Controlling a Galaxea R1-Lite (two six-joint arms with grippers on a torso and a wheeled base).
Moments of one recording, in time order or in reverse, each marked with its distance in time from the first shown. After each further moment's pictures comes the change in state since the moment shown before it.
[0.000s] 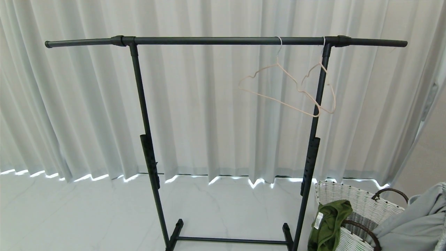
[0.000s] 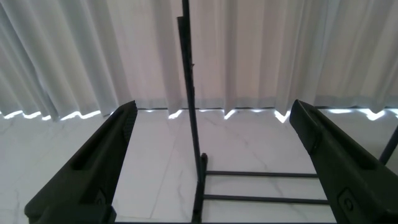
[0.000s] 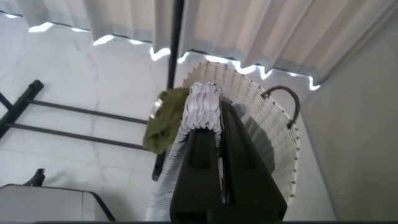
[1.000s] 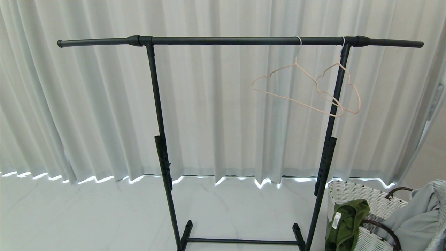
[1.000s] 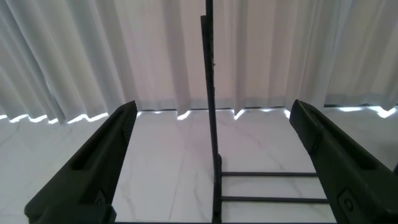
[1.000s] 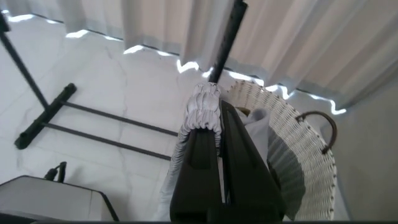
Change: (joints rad) left arm 0.000 0.000 0.000 0.000 0.000 0.013; right arm 0.132 -0.016 -0.006 -0.012 0.001 0.000
